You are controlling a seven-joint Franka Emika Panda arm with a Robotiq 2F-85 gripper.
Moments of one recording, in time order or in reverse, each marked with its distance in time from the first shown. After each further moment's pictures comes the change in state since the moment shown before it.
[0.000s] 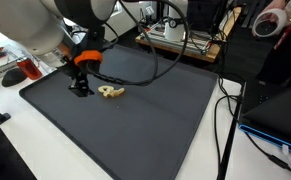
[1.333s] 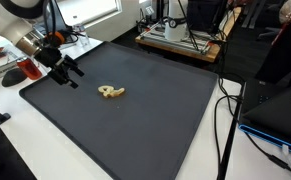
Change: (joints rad) arm -0.429 0.156 0.213 0.126 0.339 0.004 -0.523
